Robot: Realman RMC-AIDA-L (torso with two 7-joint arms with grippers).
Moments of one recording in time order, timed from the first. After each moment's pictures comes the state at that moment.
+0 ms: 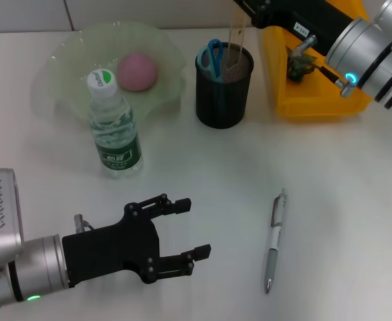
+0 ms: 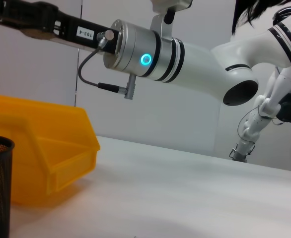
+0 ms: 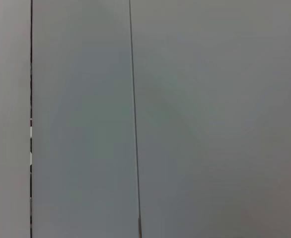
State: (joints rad) left arm -0.30 -2.06 1.47 0.39 1.24 1.45 -0.80; right arm 0.73 2.09 -1.35 -0.26 -0.63 -1.10 0.70
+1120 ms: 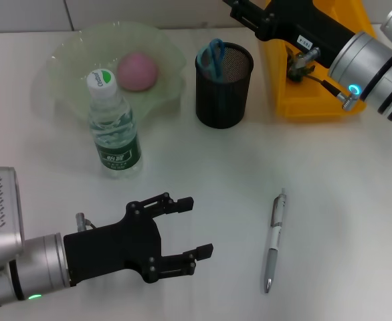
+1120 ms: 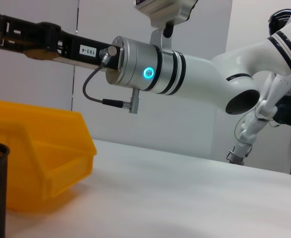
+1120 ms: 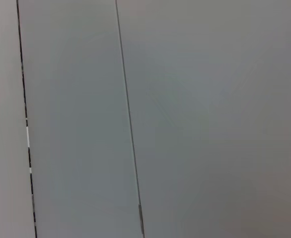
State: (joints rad) left arm -0.30 -2.06 1.47 0.39 1.24 1.46 -0.80; right arm 0.70 2.09 -1.37 -0.26 -0.63 -1.11 0.77
